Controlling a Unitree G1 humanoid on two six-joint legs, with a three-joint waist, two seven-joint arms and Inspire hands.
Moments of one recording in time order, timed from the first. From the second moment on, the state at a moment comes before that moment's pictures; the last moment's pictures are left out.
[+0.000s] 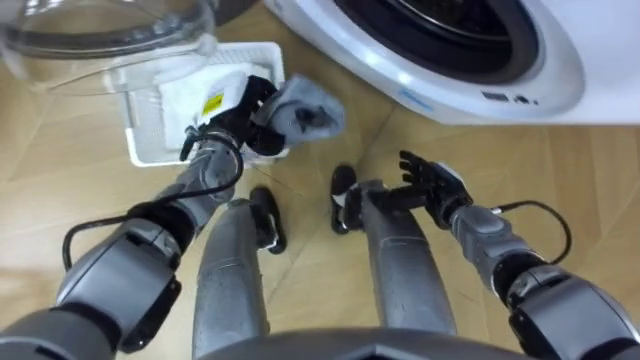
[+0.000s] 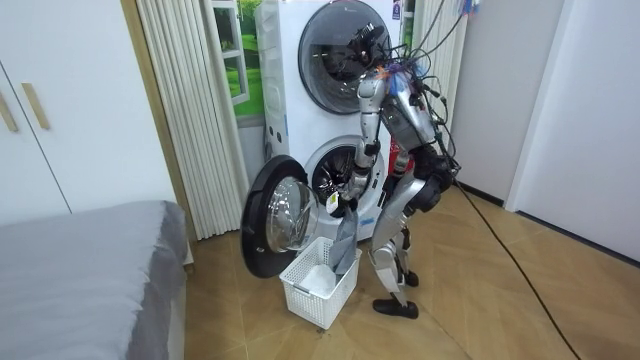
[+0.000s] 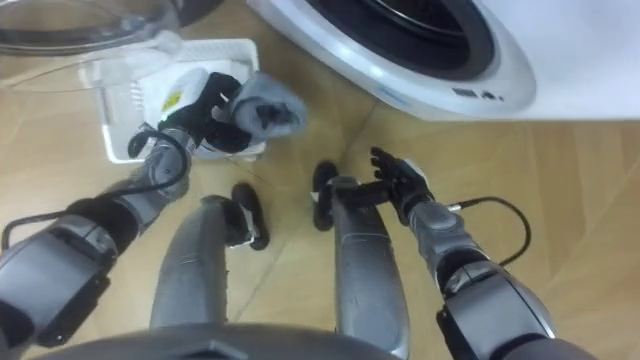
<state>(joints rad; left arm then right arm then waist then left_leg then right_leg) -0.46 0.19 -0.53 1.10 0.02 -0.25 0.29 -0.34 -0.22 0.45 1.24 0.30 -0.20 0.14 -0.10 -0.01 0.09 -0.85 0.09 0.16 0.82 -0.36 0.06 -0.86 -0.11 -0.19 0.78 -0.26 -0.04</state>
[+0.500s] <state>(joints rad) -0.28 0.17 -0.56 0.95 -0.77 -0.24 -0.18 -0.31 -0.17 0.45 1.16 0.13 -0.19 0.16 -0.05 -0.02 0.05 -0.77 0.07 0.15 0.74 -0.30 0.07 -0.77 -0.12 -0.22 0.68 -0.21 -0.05</state>
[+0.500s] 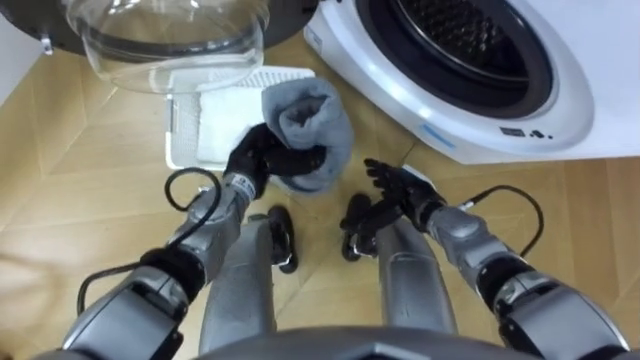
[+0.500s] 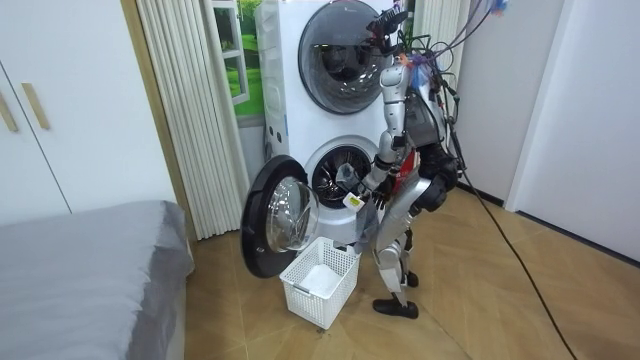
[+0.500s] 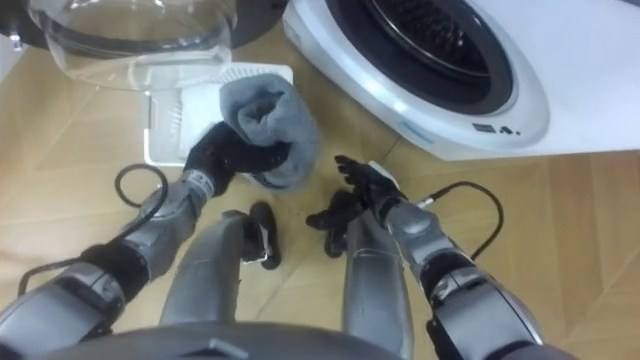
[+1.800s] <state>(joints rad) -0.25 0.11 -0.60 0.91 -1.31 -0.04 -0.40 -0.32 -0.16 0.41 1.12 0.10 -0.09 0.08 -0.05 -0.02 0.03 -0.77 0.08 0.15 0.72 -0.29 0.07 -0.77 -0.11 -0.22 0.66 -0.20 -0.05</state>
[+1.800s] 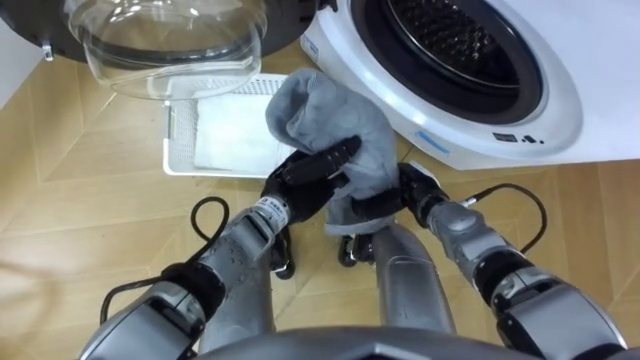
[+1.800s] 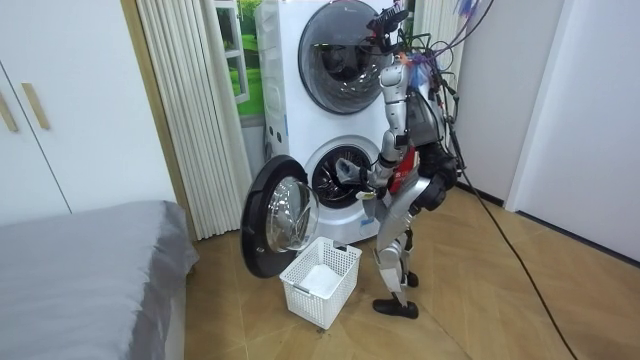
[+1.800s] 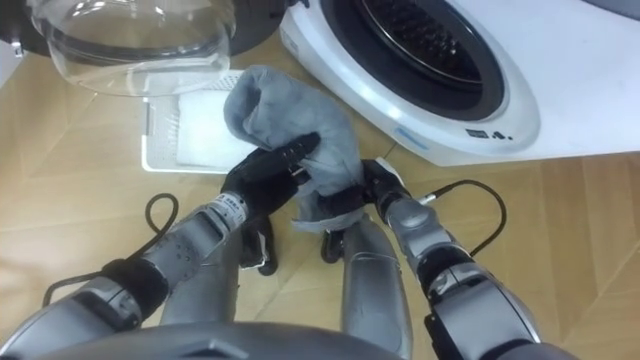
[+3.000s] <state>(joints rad) -0.14 0.16 -0.40 0.93 -0.99 -0.05 -0.23 -0.27 -0.23 0.24 1.17 0.58 -0.04 0.03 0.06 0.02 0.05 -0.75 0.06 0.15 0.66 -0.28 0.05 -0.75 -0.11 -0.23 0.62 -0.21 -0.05</state>
